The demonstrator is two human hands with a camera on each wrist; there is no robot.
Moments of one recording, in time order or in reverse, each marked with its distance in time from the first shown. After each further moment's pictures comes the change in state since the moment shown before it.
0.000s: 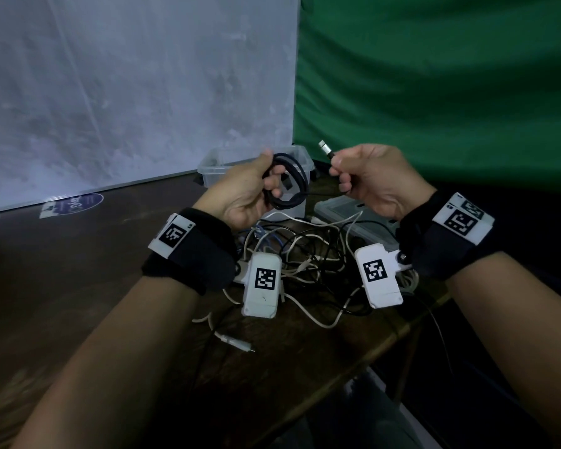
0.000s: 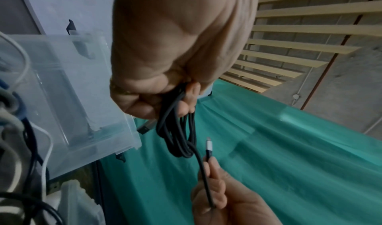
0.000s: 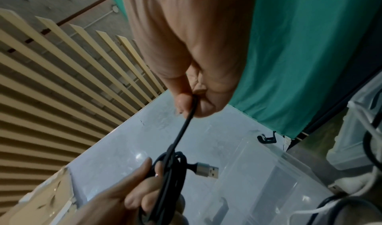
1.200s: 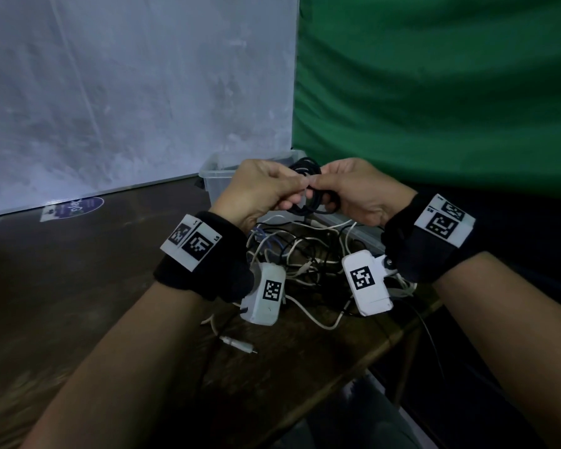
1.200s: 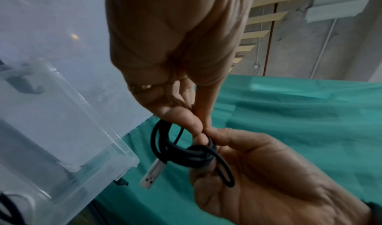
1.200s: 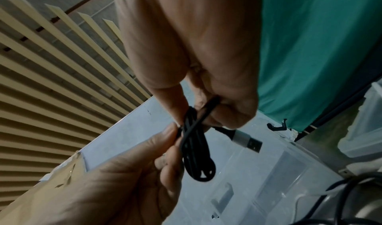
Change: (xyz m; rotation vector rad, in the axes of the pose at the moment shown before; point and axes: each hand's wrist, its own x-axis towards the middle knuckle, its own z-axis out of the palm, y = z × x) left_hand -0.008 -0.003 0.007 0.445 -0.012 0.247; right_hand -0.004 0.007 0.021 -0.222 -0.213 0.053
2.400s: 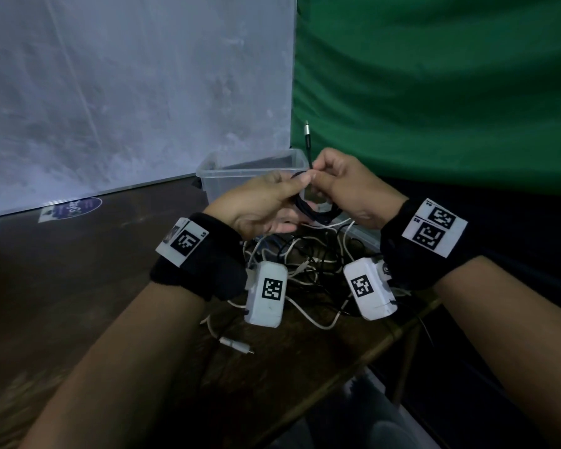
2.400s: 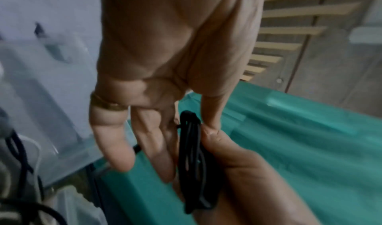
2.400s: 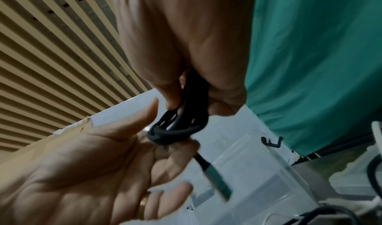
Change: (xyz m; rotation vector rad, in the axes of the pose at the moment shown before) left_hand -0.006 0.000 0.005 -0.052 -0.295 -0.267; right_hand 0.001 0.009 0.001 -0.287 0.069 -0.252
